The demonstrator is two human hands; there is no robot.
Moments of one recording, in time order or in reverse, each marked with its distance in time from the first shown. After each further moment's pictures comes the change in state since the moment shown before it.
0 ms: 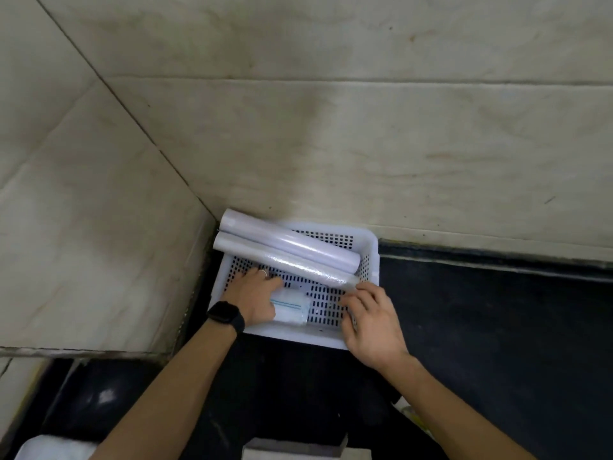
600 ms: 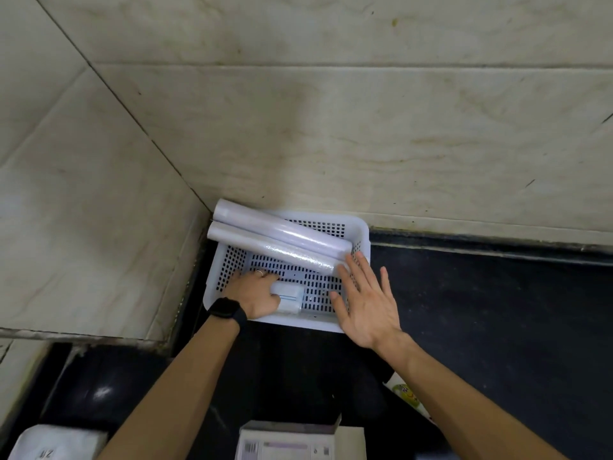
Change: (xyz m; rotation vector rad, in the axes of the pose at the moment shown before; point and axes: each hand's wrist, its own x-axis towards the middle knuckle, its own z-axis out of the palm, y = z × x) left_hand -0.002 0.012 0.016 -0.093 -0.063 -0.070; right_hand 0.001 -0.001 -0.005 -0.138 -0.227 0.140
